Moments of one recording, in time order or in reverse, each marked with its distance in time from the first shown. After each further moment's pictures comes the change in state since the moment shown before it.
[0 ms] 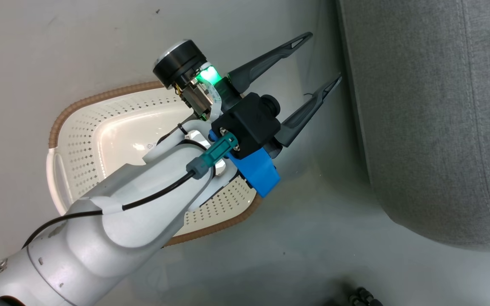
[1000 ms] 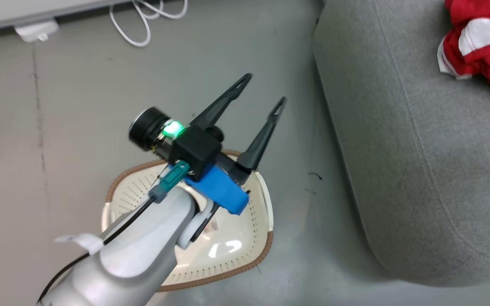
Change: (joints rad) left arm 0.240 -0.040 0.135 0.089 -0.081 0.071 -0.114; right arm 0.459 0.144 0.146 -0.372 0.030 0.000 0.000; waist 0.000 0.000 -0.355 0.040
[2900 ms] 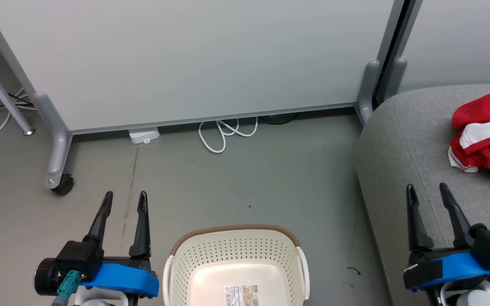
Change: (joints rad) left arm 0.664 -0.166 0.782 -0.045 0.301 -0.133 -0.001; right arm 0.463 0.189 0.243 -0.108 0.072 0.000 0.000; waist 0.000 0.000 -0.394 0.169
